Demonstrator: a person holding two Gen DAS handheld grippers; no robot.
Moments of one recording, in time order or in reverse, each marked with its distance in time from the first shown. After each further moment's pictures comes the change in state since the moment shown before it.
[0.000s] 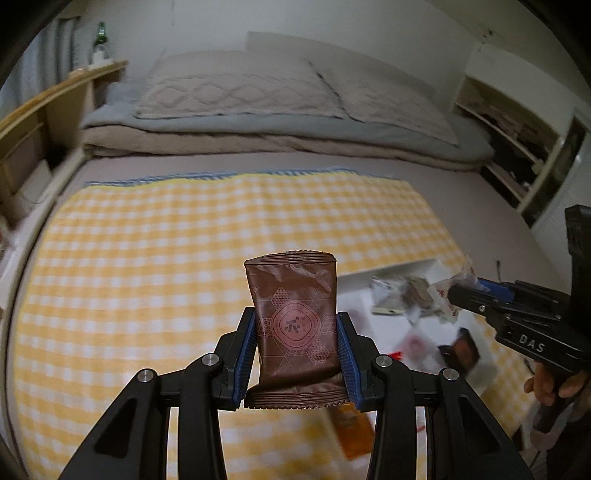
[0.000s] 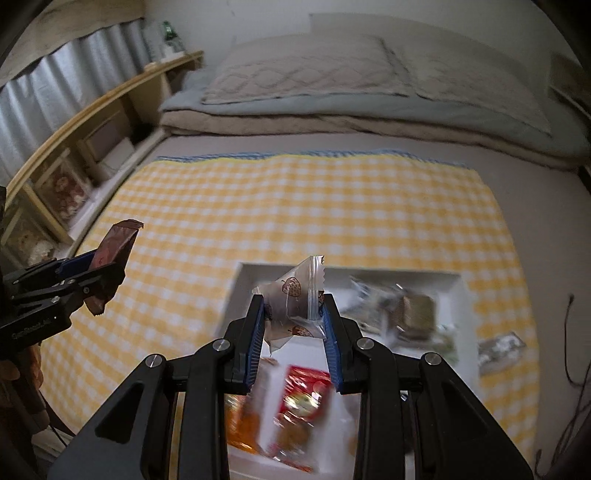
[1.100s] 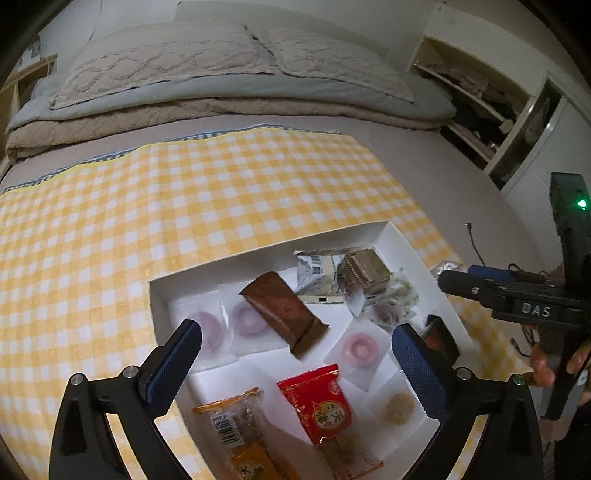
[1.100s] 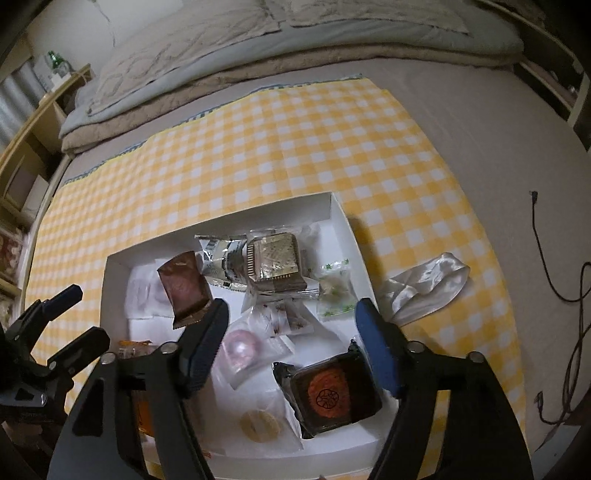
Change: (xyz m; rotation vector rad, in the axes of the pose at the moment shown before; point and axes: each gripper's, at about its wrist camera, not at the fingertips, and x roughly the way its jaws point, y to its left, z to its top) left arm 0.125 -0.045 0.016 0.091 0.101 -0.133; right arm 0.022 -0.141 -0.034 0.283 0.149 -0.148
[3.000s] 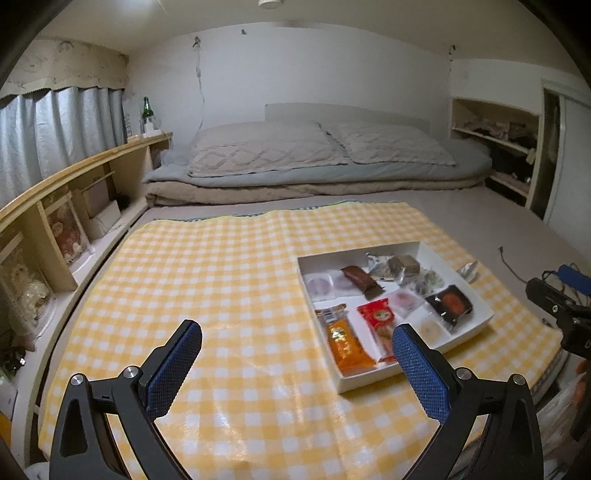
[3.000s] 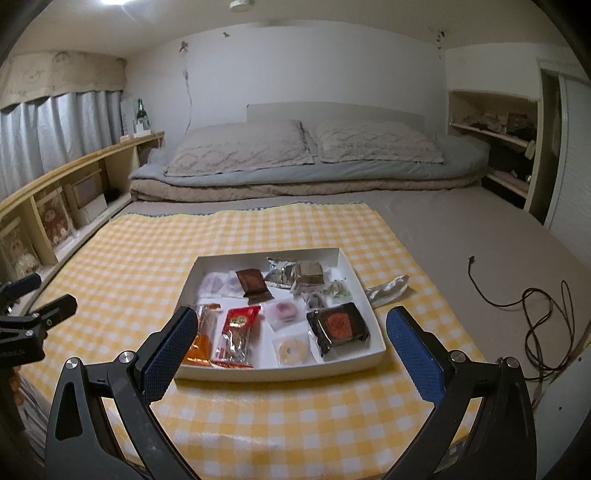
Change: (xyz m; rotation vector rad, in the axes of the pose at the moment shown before) left arm -0.264 -0.077 -0.268 0.021 -0.384 0.370; right arm -0.174 0.053 -0.211 -0.167 -0.564 -0.031
